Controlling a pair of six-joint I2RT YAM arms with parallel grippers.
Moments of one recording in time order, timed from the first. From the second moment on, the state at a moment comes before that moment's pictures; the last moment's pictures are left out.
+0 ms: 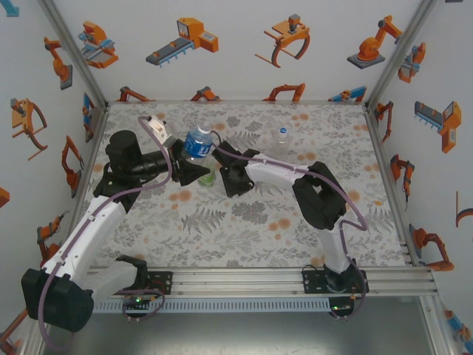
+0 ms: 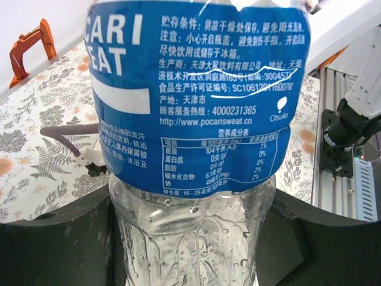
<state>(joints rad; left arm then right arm) -0.33 1.04 0.88 0.03 0.93 0.04 0.83 2.07 1.53 -0.68 0.07 0.47</state>
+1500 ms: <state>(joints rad) -0.33 1.06 0.88 0.03 0.93 0.04 0.66 1.57 0.82 -0.29 -0.15 0.81</state>
